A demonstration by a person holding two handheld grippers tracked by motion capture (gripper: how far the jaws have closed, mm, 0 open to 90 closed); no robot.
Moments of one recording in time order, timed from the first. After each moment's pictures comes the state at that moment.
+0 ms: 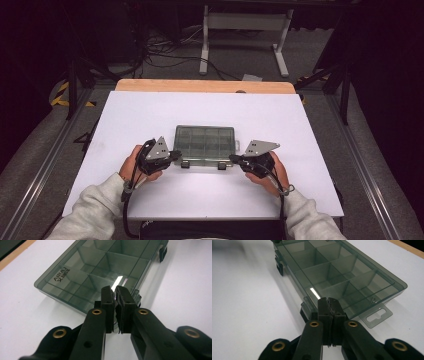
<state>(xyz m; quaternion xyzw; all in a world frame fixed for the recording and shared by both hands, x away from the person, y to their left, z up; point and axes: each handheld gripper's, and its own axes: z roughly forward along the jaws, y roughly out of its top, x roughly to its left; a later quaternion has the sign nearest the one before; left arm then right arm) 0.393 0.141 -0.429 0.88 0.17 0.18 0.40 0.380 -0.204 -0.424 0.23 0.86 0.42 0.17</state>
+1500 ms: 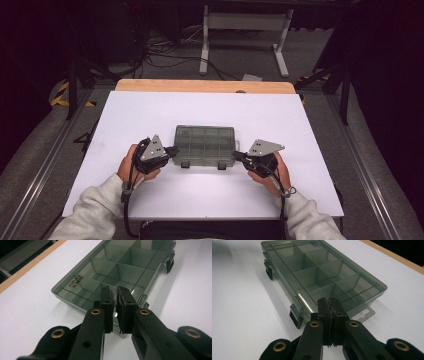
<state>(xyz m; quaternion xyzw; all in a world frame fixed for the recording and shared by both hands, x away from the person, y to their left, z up) 0.390 0.148 -0.424 0.86 0.18 0.22 0.43 0.377 -0.211 -0.421 0.24 0.84 0.43 0.21</state>
